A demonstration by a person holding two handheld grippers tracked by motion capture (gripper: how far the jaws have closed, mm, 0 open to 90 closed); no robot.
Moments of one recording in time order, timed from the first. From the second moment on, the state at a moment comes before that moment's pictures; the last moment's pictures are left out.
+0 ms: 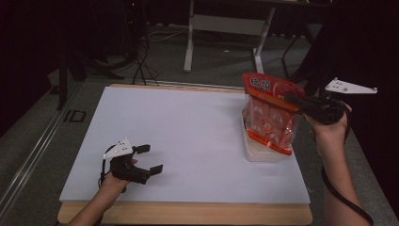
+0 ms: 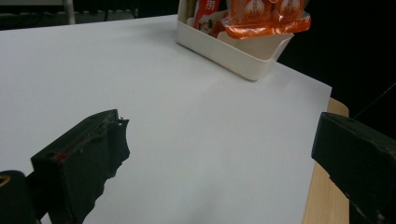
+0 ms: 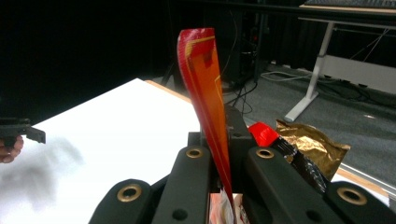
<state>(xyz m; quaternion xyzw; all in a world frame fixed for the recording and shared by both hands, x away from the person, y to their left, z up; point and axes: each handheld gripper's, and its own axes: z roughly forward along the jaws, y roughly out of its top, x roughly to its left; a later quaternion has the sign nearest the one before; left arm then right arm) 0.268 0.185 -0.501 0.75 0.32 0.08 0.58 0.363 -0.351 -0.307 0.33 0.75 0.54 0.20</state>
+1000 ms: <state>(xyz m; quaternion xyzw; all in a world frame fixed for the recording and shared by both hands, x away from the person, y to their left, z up) 0.271 0.185 -0.517 0.76 0.32 0.09 0.56 0.381 -0.360 -0.366 0.37 0.73 0.56 0.15</state>
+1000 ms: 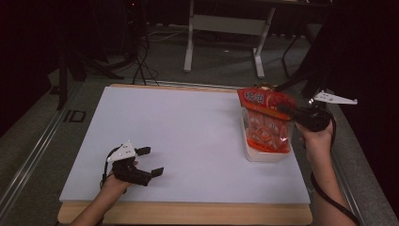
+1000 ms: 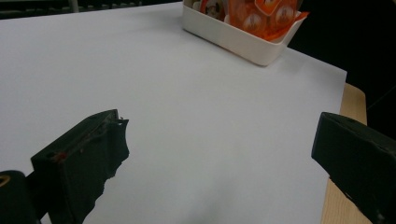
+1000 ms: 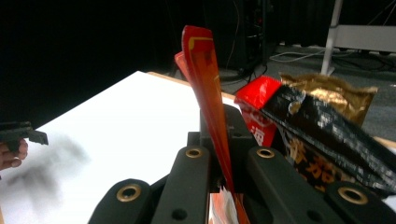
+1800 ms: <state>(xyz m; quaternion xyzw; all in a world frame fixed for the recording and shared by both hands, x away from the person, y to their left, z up) 0.272 0.185 -0.521 0.76 0.33 0.08 0.56 0.370 -0.395 -0.406 0.41 0.71 0.55 0.15</state>
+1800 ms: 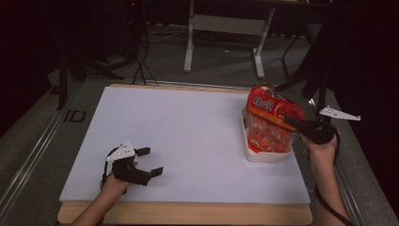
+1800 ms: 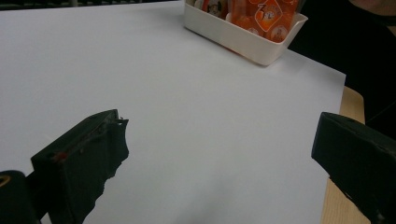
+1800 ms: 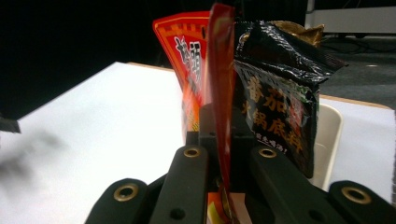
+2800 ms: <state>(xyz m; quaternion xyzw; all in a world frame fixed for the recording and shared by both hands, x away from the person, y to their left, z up) 0.270 0.185 -0.523 0.76 0.33 0.08 0.56 0.330 -0.337 -0.326 0.34 0.71 0.59 0.20</state>
